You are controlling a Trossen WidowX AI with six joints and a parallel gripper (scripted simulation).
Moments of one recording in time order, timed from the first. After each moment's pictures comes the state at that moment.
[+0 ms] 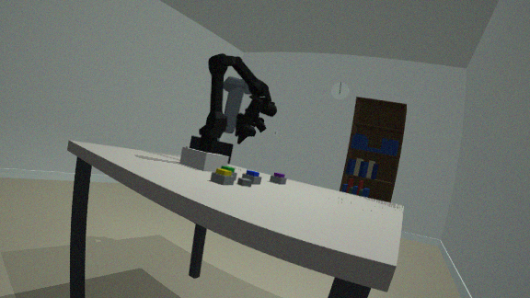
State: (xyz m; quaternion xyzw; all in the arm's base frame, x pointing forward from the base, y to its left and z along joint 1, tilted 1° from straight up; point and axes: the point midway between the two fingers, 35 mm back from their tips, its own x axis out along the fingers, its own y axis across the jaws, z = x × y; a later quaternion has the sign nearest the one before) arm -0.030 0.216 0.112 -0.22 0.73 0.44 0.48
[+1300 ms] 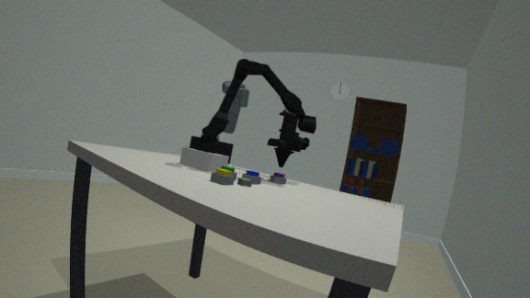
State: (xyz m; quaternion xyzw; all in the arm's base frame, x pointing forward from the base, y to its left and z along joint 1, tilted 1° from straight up) arm 0.225 0.203 0.042 -0.02 0.70 0.05 0.71
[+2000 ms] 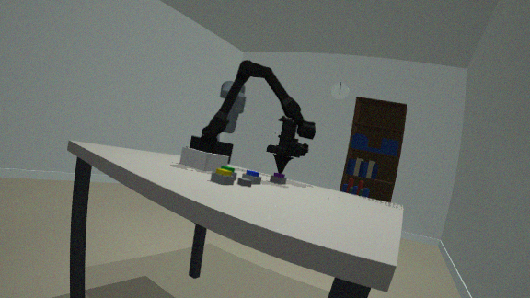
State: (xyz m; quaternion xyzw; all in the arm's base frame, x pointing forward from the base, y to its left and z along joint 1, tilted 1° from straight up) arm 0.226 0.205 0.017 -0.02 0.70 0.05 0.71
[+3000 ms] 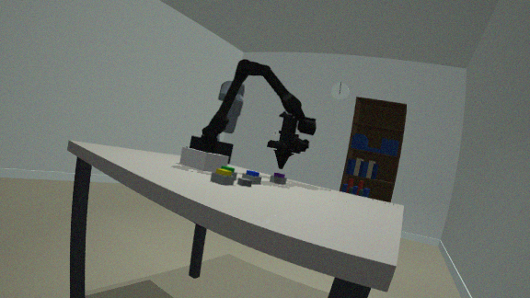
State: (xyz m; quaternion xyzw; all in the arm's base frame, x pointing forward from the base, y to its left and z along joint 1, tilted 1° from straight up) arm 0.225 0.204 0.034 -0.02 0.71 0.05 0.71
